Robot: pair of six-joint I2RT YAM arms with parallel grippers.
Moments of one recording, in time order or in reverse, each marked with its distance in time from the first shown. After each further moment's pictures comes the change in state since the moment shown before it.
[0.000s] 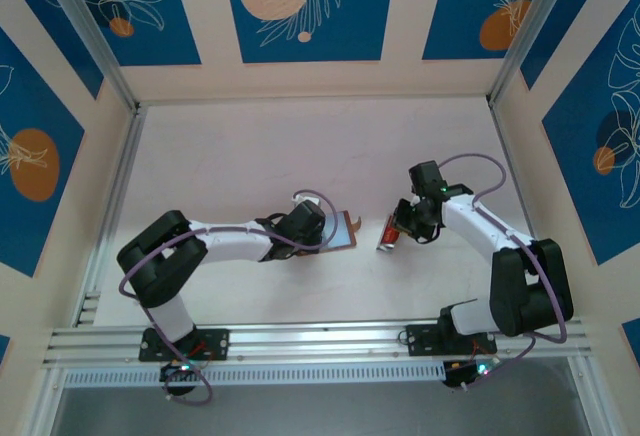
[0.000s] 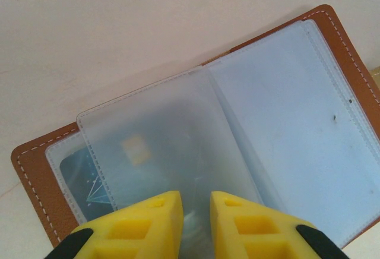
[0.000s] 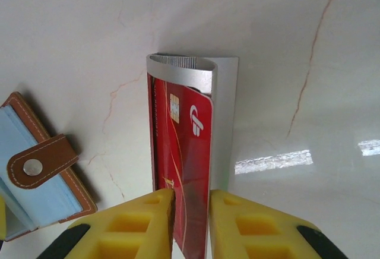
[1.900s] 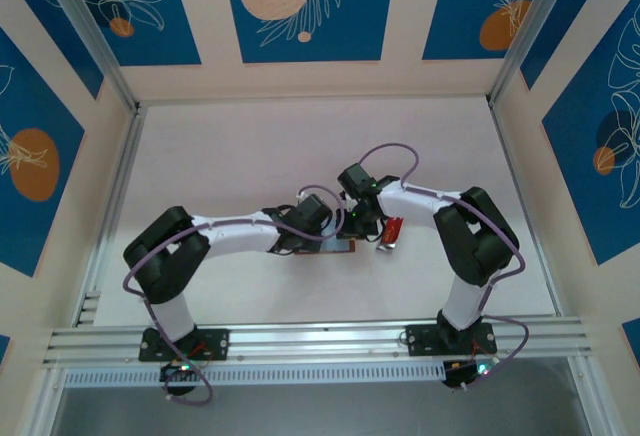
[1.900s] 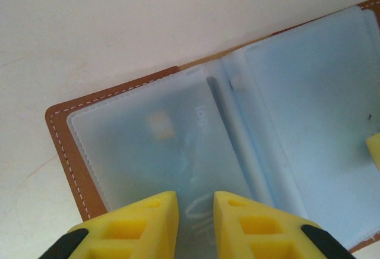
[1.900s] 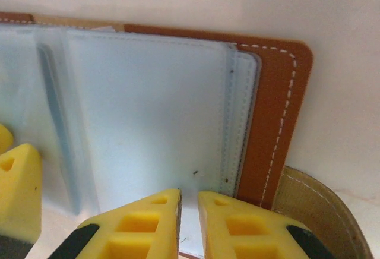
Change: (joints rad) left arm 0.002 0.036 0.128 -0.229 -0.002 0.027; right arm 0.356 0.390 0.230 0.088 -0.061 -0.106
